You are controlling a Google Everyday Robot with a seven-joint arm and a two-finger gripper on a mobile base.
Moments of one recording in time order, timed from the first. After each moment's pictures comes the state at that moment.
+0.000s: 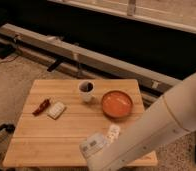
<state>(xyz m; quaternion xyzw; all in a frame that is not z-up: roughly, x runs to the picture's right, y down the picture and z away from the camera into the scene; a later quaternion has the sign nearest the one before) 0.034 0.278 0.701 0.02 0.14 0.90 0.41</state>
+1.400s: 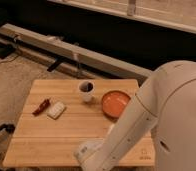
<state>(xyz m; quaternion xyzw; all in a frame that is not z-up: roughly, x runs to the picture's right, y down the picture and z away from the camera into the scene) 0.052 0.301 0.726 0.08 0.16 0.87 0.46</state>
